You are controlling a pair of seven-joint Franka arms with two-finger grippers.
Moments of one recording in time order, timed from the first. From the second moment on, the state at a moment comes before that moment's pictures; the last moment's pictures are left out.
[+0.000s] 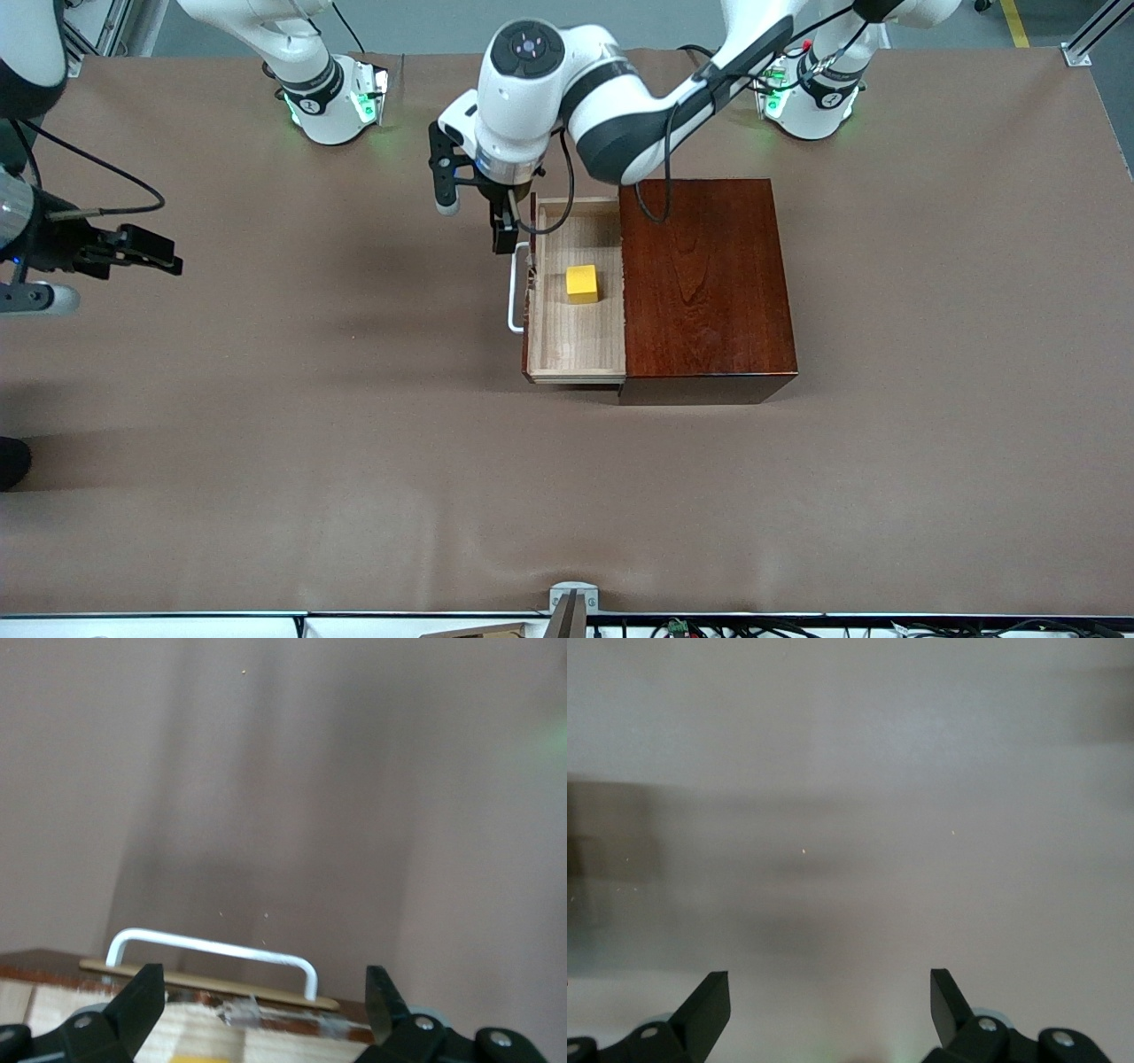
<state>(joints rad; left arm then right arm) -0.52 0.65 -0.59 -1.32 0.22 2.09 0.38 0.09 0.12 -0.12 -1.46 0.06 1.45 -0.04</state>
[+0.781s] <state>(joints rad) -0.63 0.78 -0.39 -1.31 0.22 2.30 0.53 0.04 0.02 -0.02 -1.52 0.00 1.46 -0.03</state>
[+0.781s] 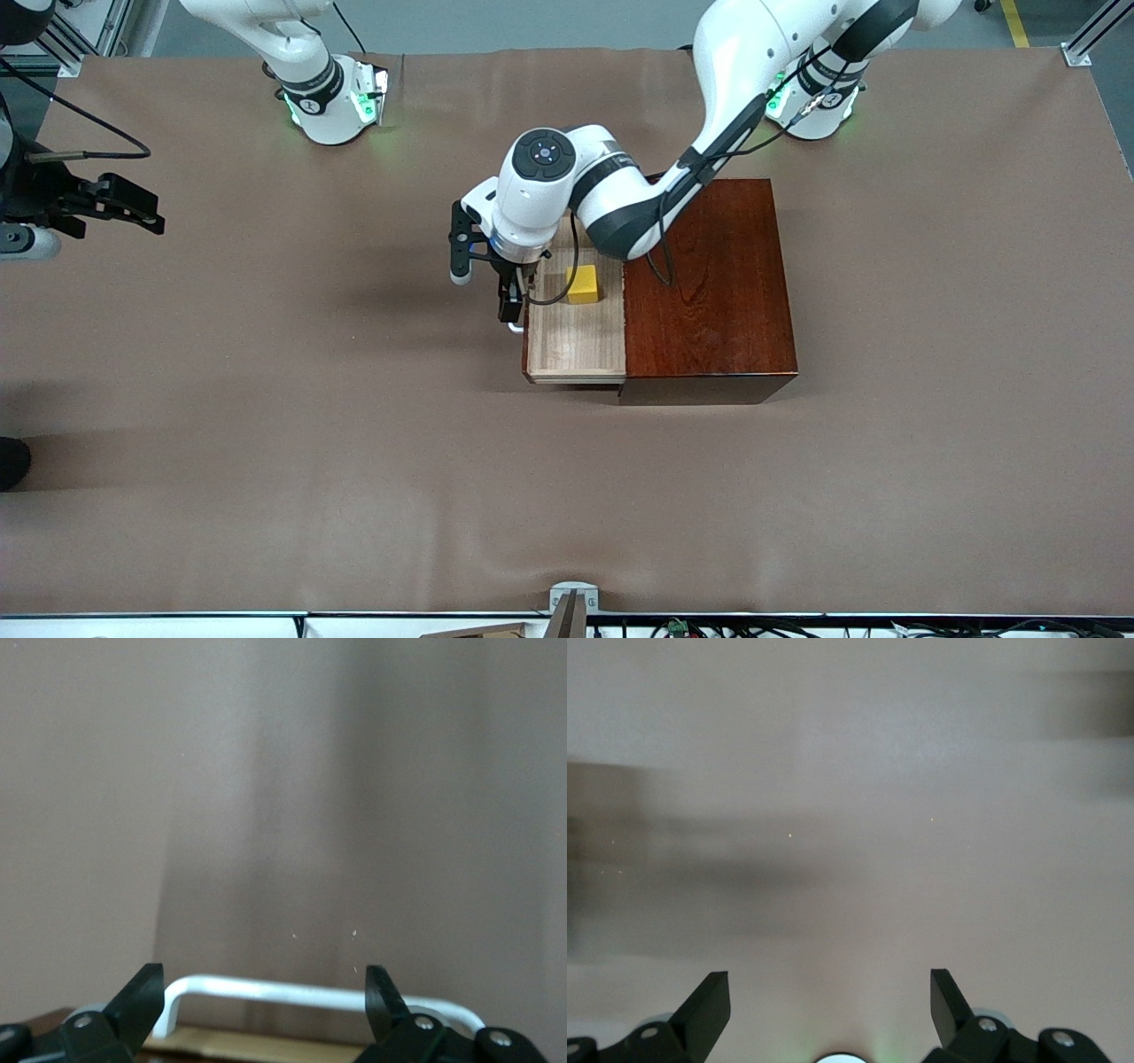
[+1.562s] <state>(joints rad) -0.64 0.78 -0.37 -1.26 0.22 2.08 0.53 0.02 0.03 -0.02 -1.55 0.00 1.58 -0.03</state>
